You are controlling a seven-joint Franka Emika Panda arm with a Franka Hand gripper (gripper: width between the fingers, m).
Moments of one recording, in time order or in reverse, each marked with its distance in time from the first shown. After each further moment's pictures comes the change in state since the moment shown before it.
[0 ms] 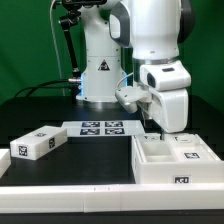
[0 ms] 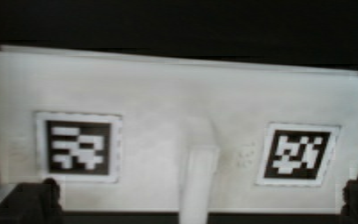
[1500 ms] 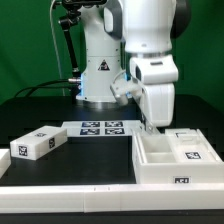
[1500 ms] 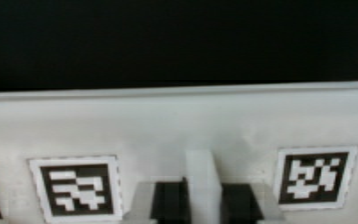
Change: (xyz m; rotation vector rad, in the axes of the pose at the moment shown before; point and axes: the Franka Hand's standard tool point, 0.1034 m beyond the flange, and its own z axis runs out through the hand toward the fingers) arm -0.020 0.001 -0.038 0.005 -0.045 0.170
